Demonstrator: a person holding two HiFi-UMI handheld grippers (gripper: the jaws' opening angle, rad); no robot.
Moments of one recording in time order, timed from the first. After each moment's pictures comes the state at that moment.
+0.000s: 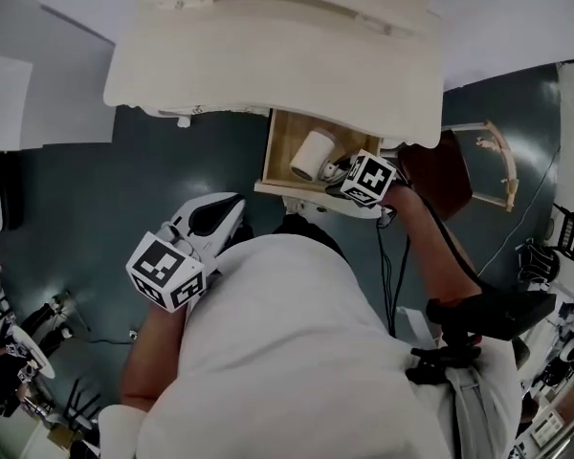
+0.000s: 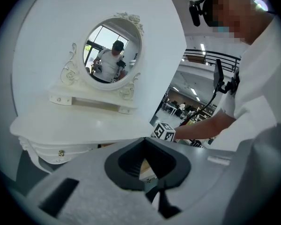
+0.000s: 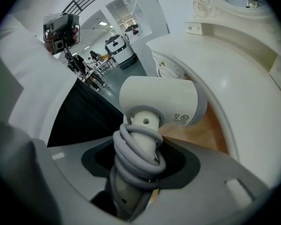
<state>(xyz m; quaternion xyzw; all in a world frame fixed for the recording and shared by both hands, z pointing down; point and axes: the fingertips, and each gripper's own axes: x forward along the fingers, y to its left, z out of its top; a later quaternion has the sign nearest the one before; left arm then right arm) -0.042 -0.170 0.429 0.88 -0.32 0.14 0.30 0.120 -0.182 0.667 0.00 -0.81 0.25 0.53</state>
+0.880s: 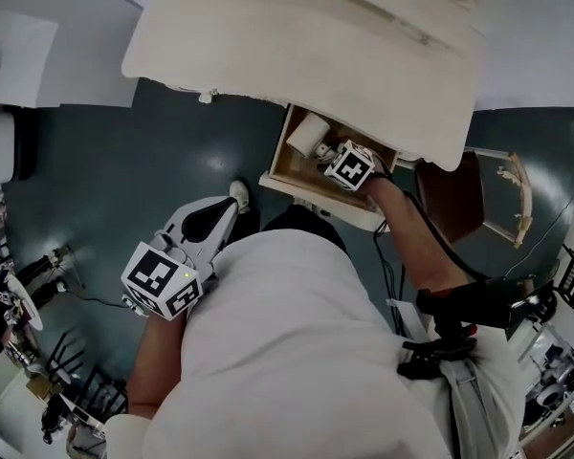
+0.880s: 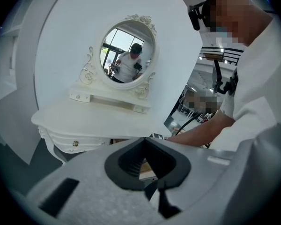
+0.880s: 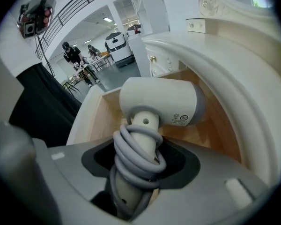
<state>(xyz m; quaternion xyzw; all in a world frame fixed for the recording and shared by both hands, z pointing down) -0.046 -0.170 0.435 0.83 -0.42 0.16 0.32 0.085 -0.243 0.759 0.03 -0.83 0.17 0.53</state>
